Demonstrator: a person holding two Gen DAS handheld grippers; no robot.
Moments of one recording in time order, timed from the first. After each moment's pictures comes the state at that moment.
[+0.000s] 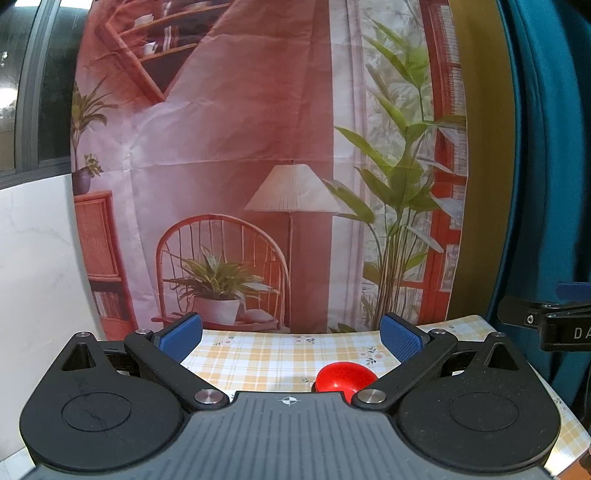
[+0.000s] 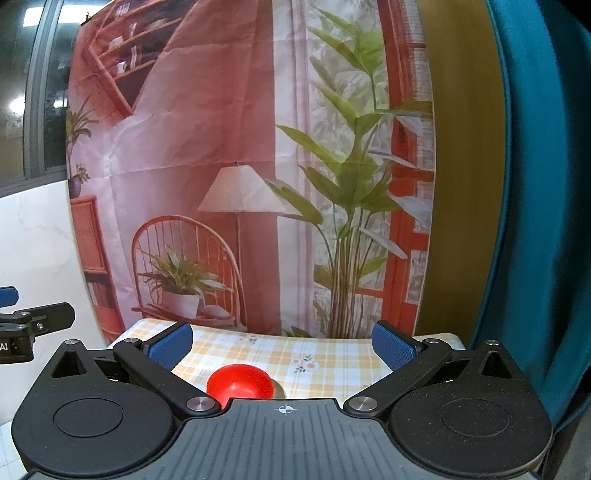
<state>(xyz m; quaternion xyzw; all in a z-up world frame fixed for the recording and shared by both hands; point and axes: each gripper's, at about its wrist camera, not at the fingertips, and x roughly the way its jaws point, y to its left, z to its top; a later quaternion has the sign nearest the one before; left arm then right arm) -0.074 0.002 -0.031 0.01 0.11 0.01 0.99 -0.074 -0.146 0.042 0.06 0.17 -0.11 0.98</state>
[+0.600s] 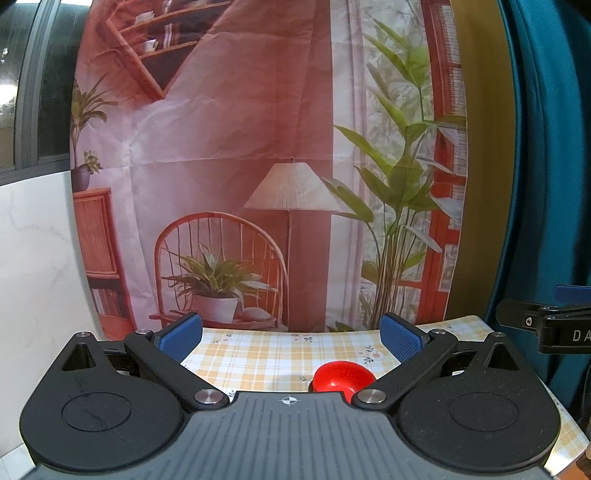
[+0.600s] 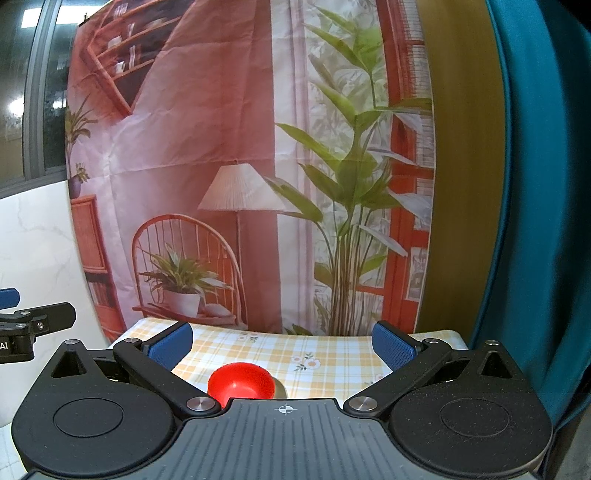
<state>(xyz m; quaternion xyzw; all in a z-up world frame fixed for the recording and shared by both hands) -0.075 0.001 -0.033 0.01 0.11 0.01 0.99 -0.075 -0.147 0.042 0.06 0.17 -0.11 0.98</state>
